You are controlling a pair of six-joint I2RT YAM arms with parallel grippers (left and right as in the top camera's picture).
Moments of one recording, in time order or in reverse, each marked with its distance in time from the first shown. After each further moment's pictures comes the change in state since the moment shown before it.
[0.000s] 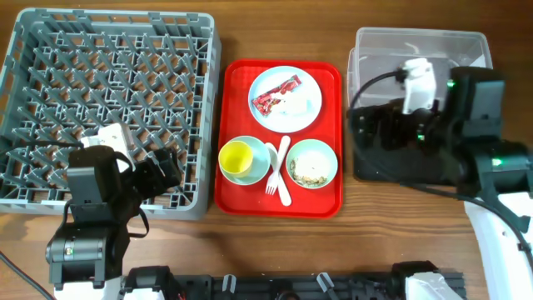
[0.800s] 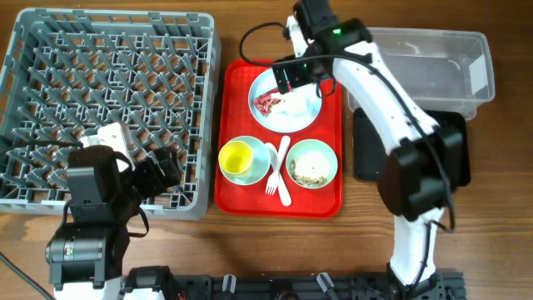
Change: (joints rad) left arm 0.000 0.000 0.002 0.006 0.000 0.000; right arm 0.288 0.993 0.686 -0.107 0.316 0.053
